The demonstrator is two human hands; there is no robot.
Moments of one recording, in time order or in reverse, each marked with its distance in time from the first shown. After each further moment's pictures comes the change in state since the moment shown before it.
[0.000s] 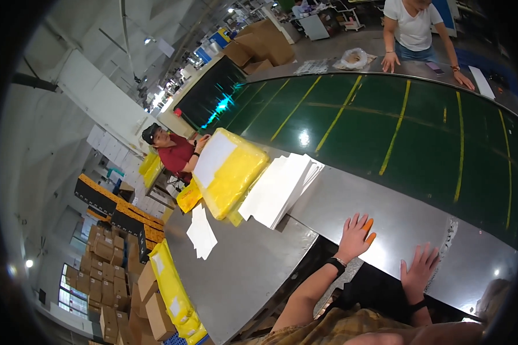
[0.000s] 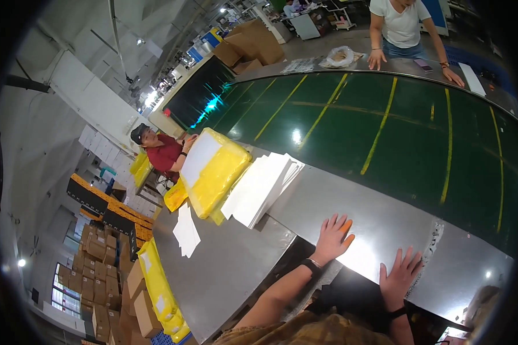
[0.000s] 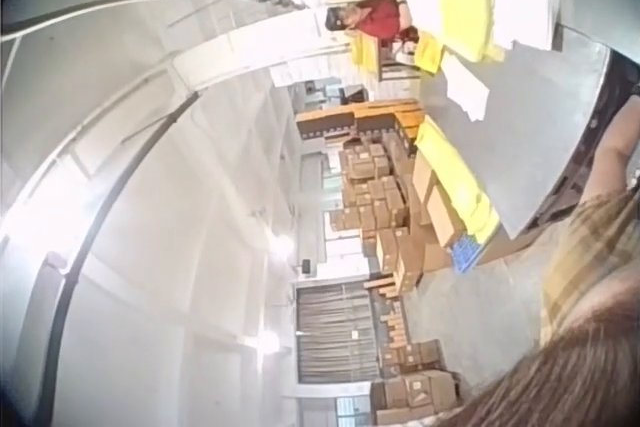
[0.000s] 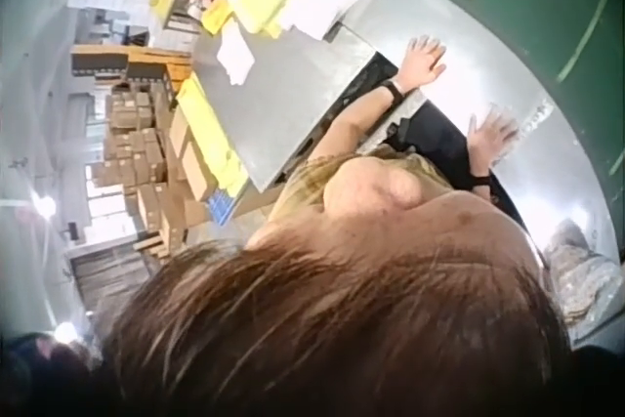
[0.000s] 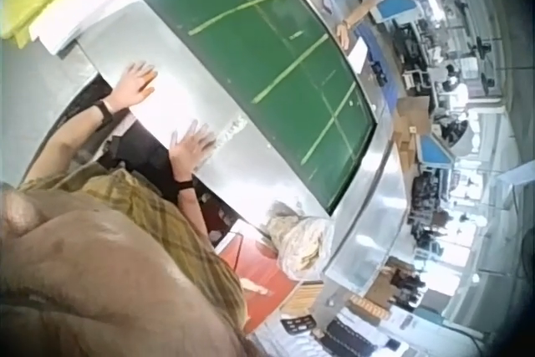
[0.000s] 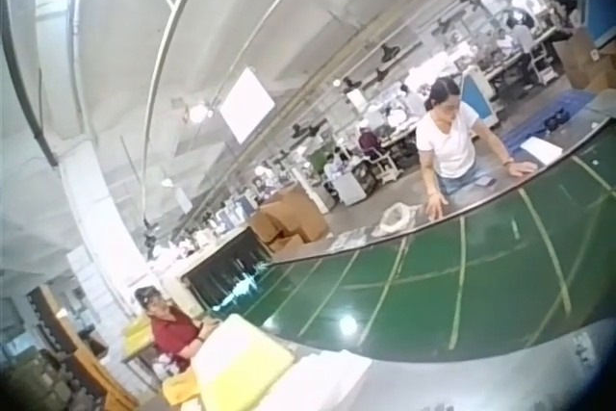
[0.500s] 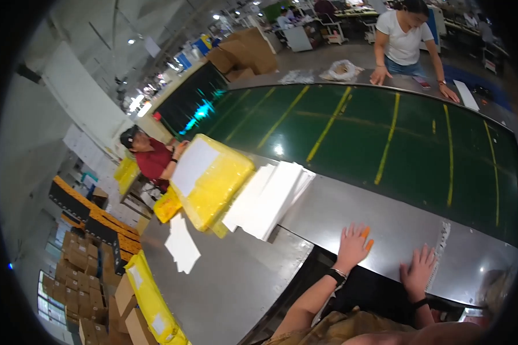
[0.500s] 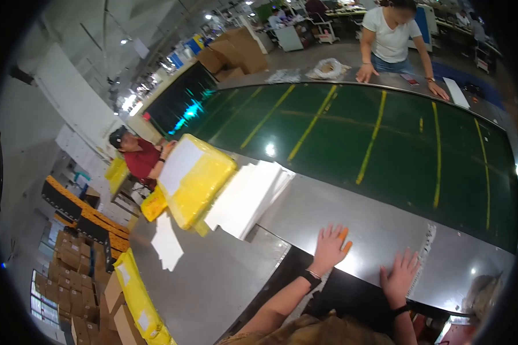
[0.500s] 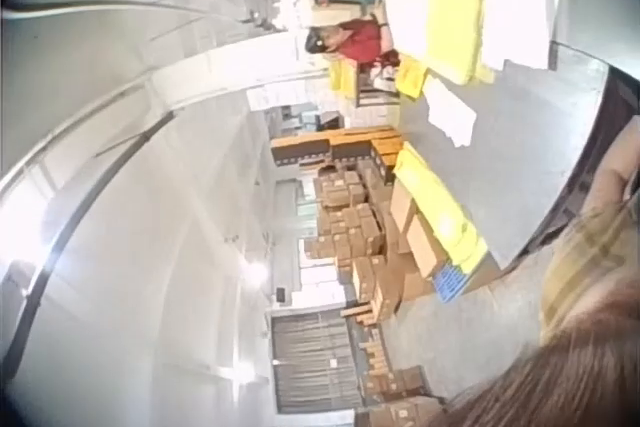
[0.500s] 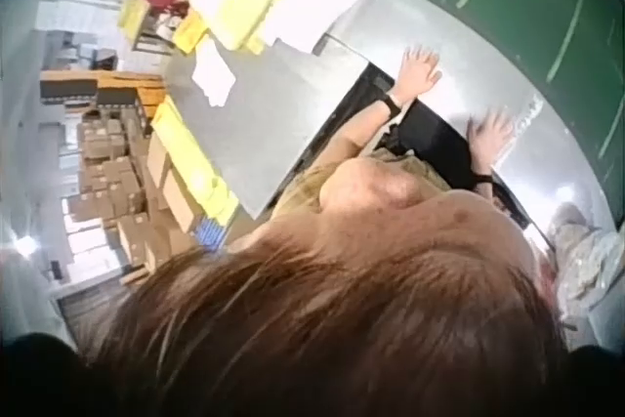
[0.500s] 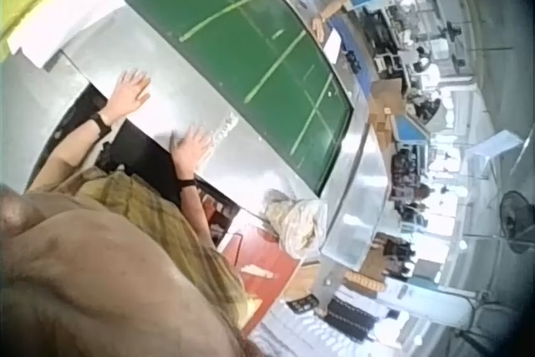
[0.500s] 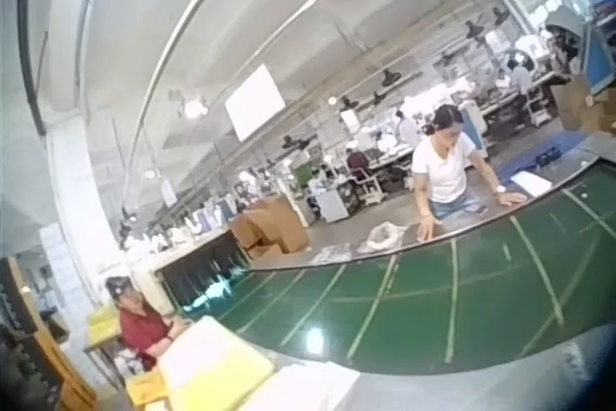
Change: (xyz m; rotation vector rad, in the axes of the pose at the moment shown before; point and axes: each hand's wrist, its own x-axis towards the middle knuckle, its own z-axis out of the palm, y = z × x) left_hand -0.008 0.001 0.006 0.010 0.010 0.009; right_hand -0.001 -0.011 -0.015 -0.047 -0.167 0.170
